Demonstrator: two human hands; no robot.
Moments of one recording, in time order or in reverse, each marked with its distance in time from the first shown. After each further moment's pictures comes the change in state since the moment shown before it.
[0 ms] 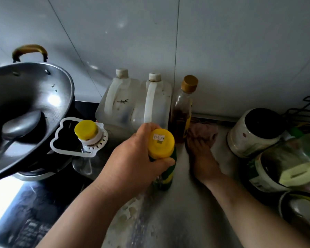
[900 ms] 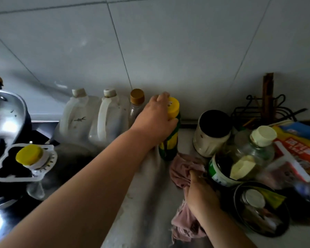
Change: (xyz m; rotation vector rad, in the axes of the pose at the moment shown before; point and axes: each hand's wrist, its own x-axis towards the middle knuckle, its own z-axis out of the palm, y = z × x) left_hand 0.117 0.113 0.064 0.194 -0.047 0.194; right_hand -0.096 0.020 -0.047 -0.097 -0.214 0.500
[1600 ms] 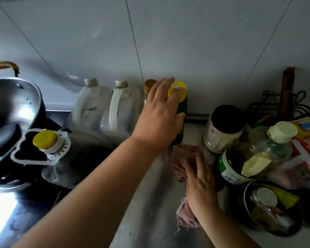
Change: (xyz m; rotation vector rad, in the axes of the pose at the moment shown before) left_hand -0.032 -0.018 0.005 0.143 0.369 0.268; right_hand 0.007 -0.005 0.040 -0.019 0.349 -0.272
